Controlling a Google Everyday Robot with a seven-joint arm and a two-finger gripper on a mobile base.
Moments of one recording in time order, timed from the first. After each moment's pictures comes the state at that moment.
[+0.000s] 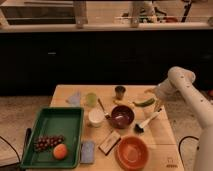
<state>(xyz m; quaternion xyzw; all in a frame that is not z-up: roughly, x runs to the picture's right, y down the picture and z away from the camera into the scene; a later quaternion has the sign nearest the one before) 0.299 0.073 0.885 -0.25 -0.21 -0.10 0.94</state>
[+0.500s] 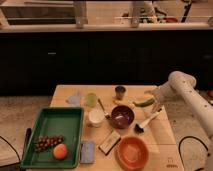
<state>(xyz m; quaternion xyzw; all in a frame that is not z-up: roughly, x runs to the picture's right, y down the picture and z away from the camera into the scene) 0.290 0.079 0.882 -0.22 -0.21 -0.05 0.95</state>
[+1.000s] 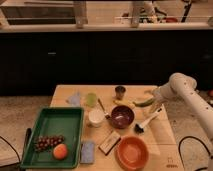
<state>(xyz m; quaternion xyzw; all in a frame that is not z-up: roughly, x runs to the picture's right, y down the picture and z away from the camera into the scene) 0.280 0.077 0.884 -0.21 -0.22 0.00 0.95</state>
